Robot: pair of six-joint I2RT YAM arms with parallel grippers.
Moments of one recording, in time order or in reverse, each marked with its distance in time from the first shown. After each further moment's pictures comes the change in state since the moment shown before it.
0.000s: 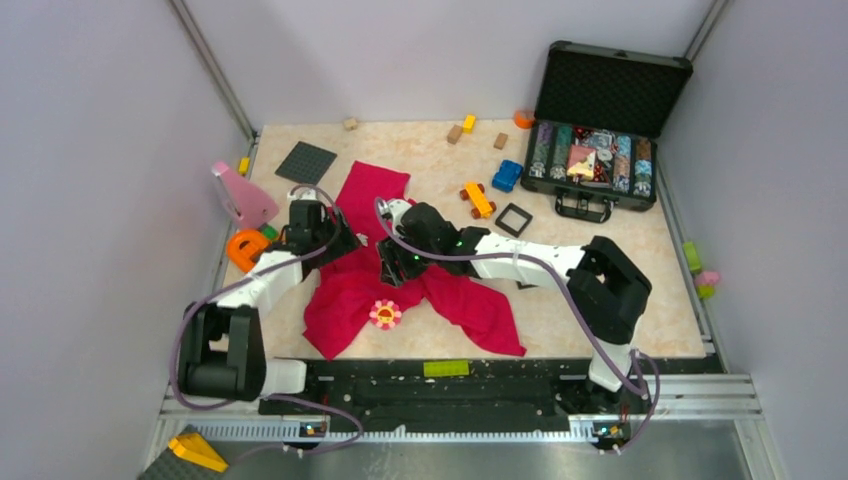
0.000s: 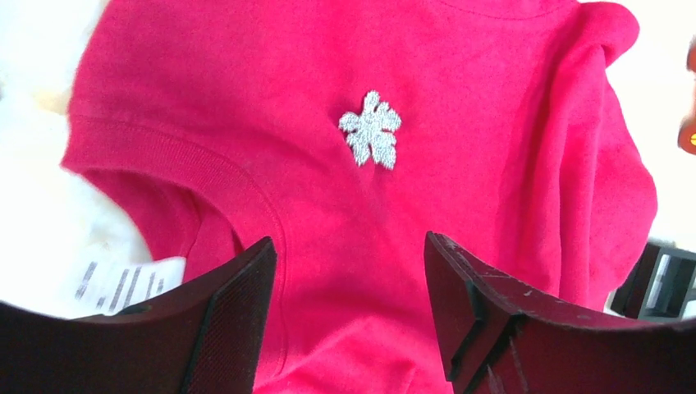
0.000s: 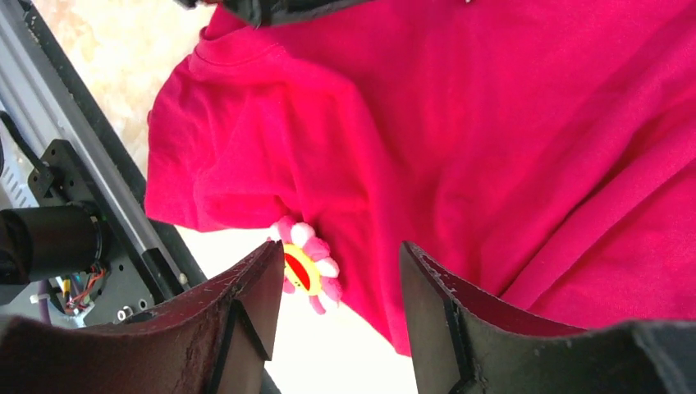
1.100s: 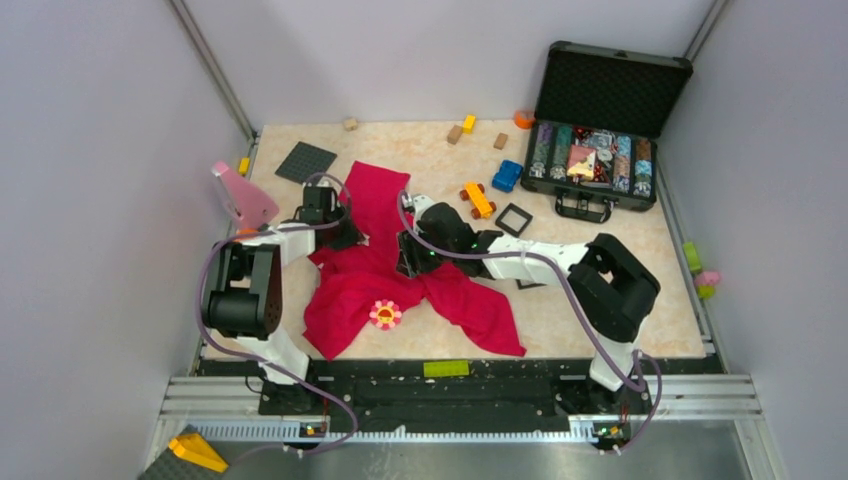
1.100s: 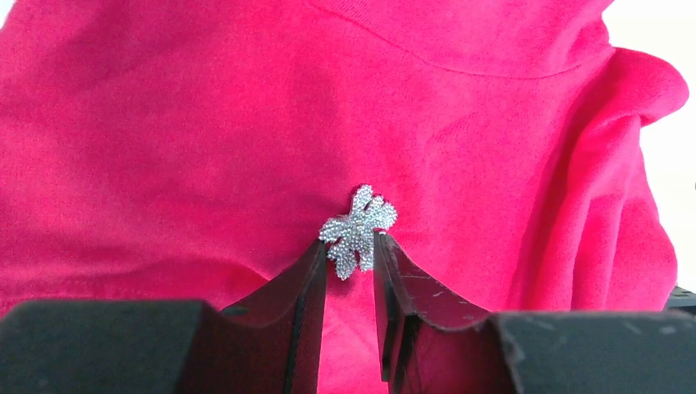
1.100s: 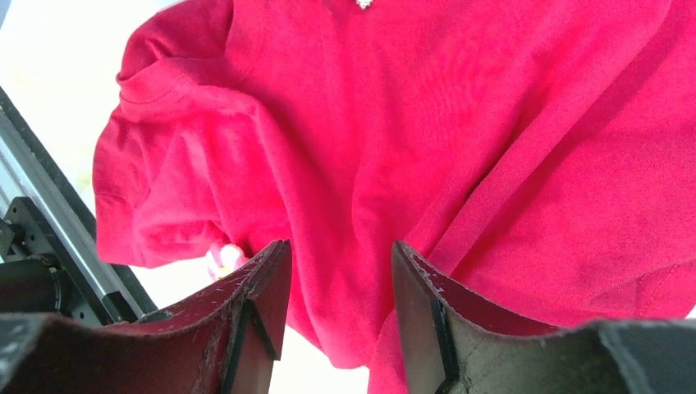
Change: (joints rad) left arm 0.017 0.391 0.195 0.088 0.104 -0.012; right arm -0.081 -0.018 -0.146 0.171 0.043 0.064
